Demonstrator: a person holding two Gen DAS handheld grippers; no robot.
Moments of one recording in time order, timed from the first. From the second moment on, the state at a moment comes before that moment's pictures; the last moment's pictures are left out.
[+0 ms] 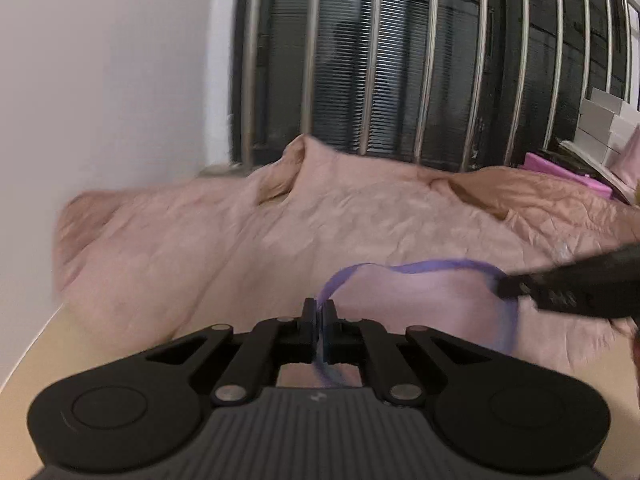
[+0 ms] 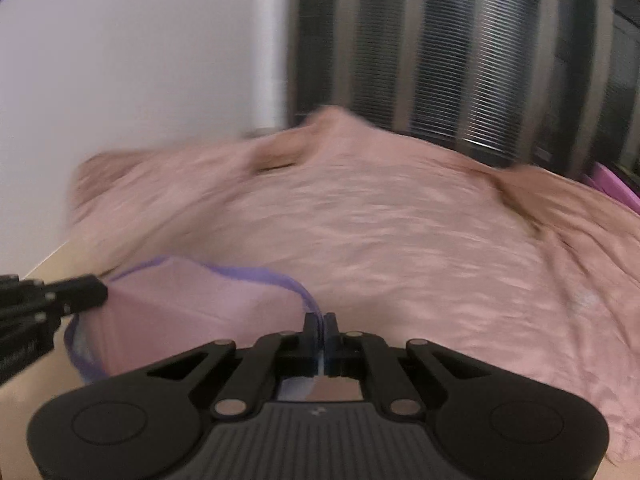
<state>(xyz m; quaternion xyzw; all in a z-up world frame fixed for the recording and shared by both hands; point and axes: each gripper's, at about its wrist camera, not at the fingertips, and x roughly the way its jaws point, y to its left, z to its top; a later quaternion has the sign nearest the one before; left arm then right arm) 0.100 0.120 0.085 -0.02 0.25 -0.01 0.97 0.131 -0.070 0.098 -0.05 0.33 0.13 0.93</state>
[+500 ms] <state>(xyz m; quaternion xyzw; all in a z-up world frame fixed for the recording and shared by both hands) -0.041 0.094 0.060 -0.10 0.36 -0.09 0.92 -0.019 -0.167 0.067 0.07 0.37 0.23 0.90</state>
